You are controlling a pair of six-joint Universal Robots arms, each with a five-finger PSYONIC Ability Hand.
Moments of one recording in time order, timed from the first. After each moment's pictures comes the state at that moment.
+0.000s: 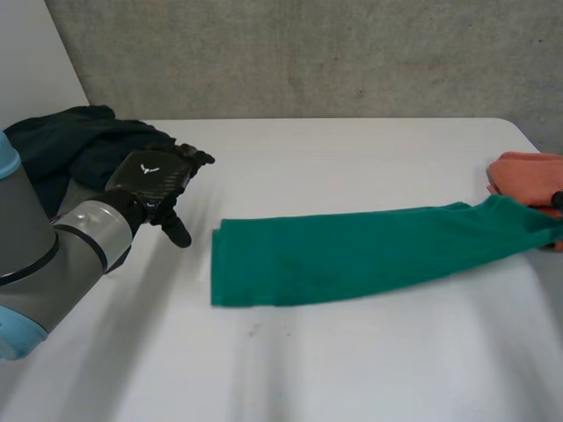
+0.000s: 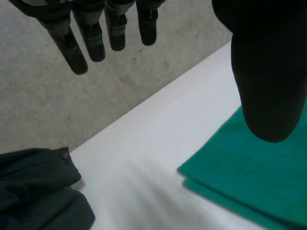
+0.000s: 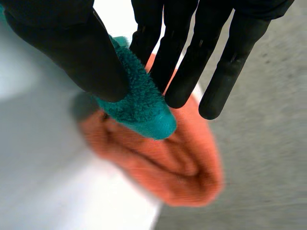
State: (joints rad) left arm 4.38 -1.80 -1.62 3.23 -1.36 3.42; right arm 1.29 -1.12 1.59 -0.19 1.19 2.20; left_hand 0.19 0.21 0.21 0.20 0.05; right_hand 1.12 1.18 1.19 1.20 0.99
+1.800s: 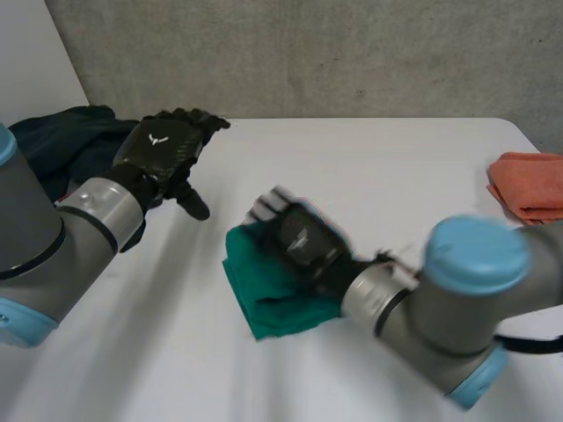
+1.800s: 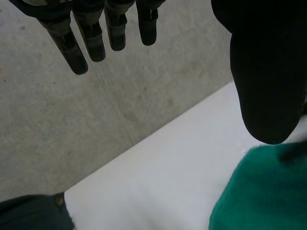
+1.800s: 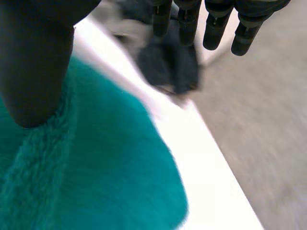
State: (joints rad) left arm 4.32 -1.79 -1.54 3.27 -1.37 3.30; right arm 2.16 -1.11 1.62 -0.39 1.14 2.55; left_hand 0.19 0.21 0.21 0.20 0.05; right_hand 0.23 0.21 0.21 0.21 0.05
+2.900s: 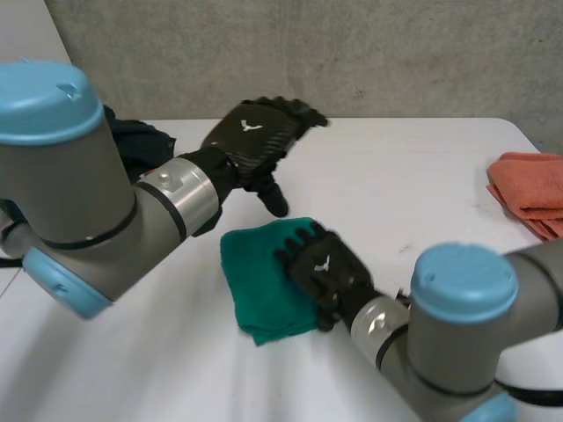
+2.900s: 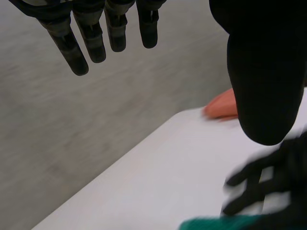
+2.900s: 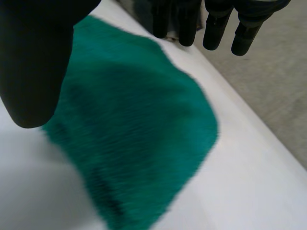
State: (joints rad) left arm 4.14 -1.95 -1.25 3.14 -1.21 3.30; right arm 2.25 -1.10 1.71 -0.30 1.41 2.63; left_hand 0.22 0.22 0.22 0.21 0.05; right_hand 0.23 0.21 0.21 0.21 0.05
